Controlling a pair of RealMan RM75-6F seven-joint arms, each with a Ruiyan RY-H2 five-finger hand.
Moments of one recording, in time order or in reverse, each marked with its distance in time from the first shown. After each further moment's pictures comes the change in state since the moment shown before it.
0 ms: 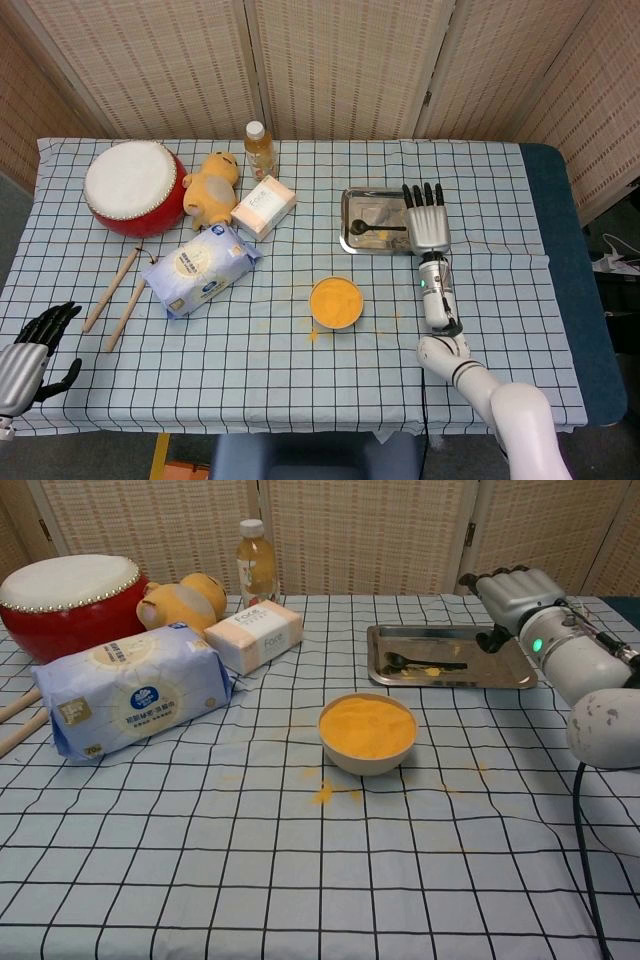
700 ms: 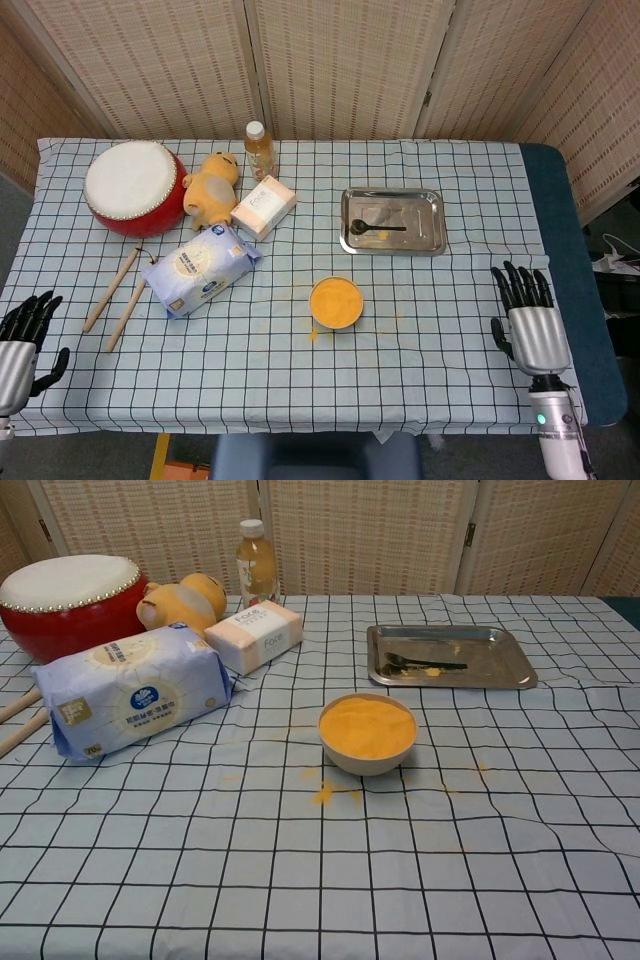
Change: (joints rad) left arm 0.045 -0.098 -0.059 0.039 -0.026 0.142 0.189; right arm -0.696 0.697 -0.408 -1.240 -0.284 0.633 -0.001
